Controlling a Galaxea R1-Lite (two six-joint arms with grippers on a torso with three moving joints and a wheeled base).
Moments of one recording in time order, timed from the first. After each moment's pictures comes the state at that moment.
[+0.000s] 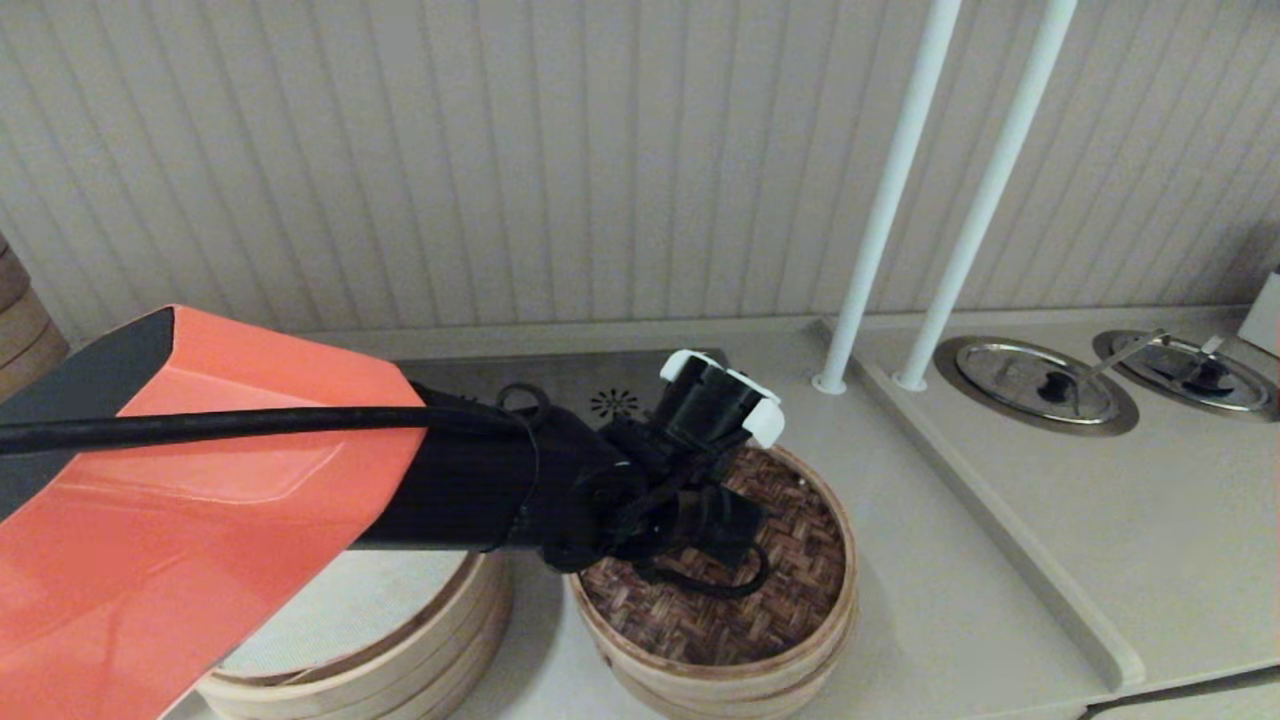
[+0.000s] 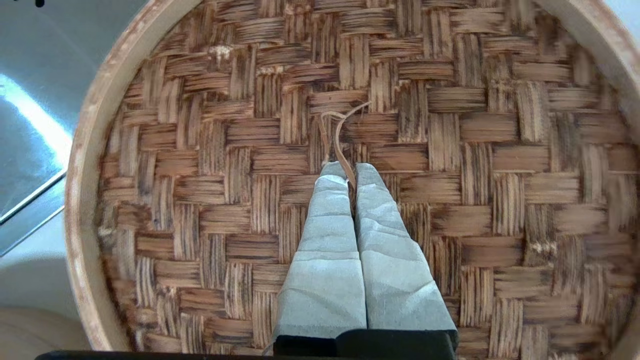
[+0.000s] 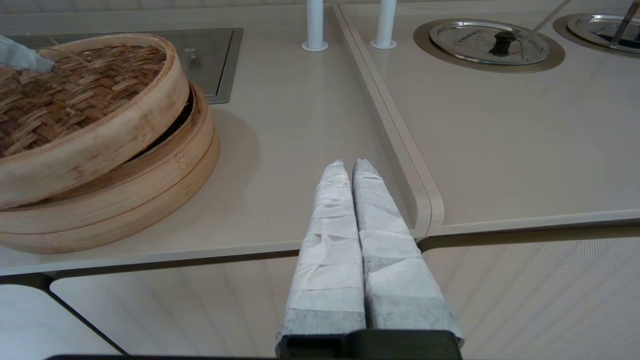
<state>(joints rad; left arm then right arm) -0.94 2.15 -1.50 0.06 0.25 -0.13 0.00 0.01 0.00 0.00 -0.02 0.03</state>
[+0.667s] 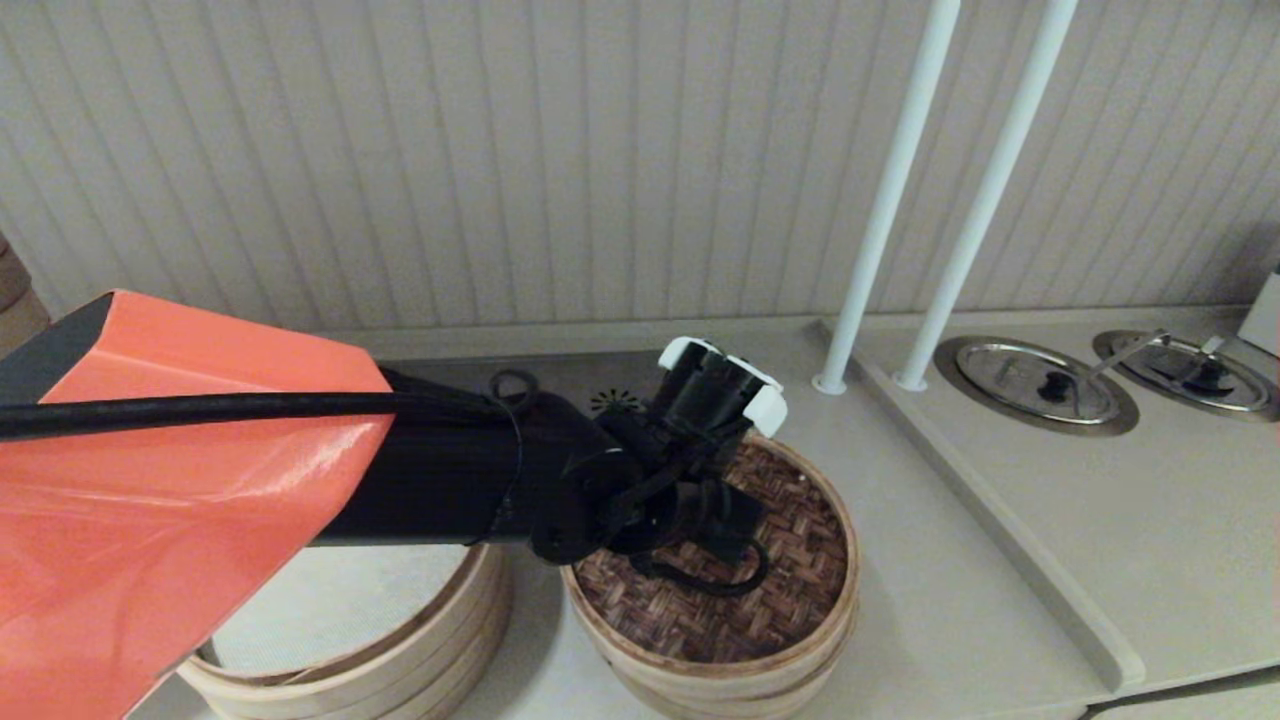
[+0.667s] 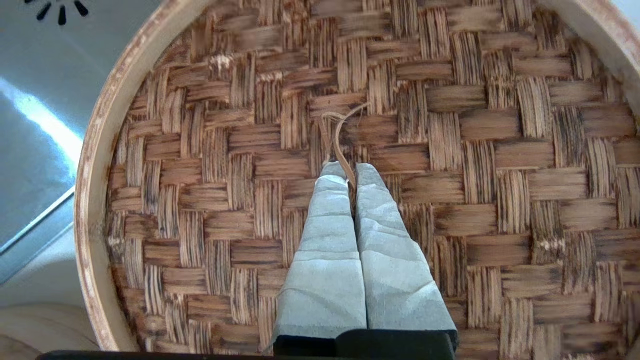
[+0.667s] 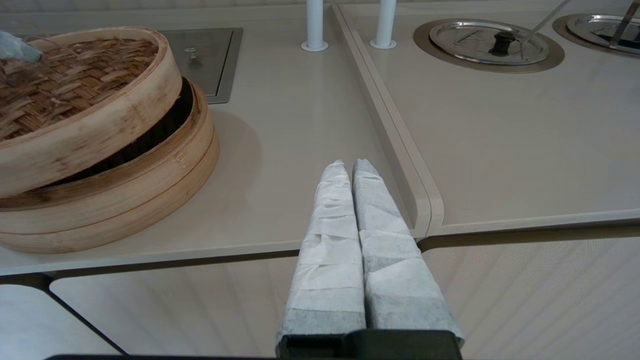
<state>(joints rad) -0.94 2.12 -1.52 0.10 0.26 -0.09 0.00 0.01 0.00 0.00 -0.02 0.03</state>
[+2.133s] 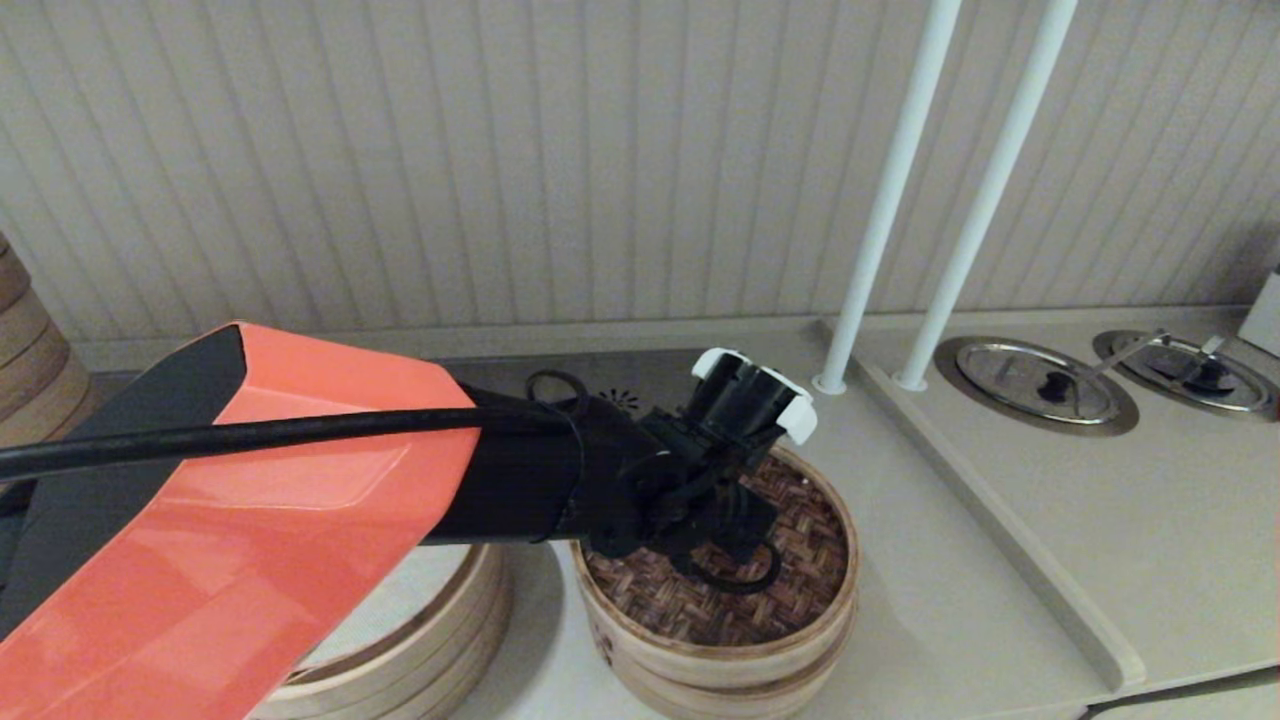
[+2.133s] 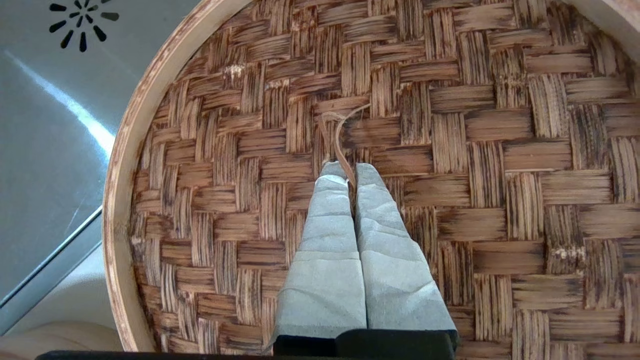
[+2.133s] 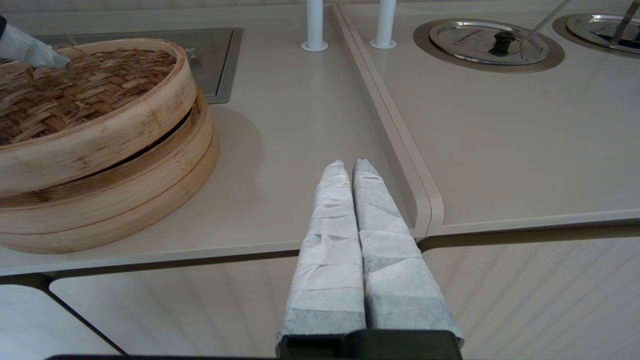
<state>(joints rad) -0.96 2.22 -1.64 0.15 0.33 -0.02 0.00 0.01 0.00 0.00 -0.02 0.03</state>
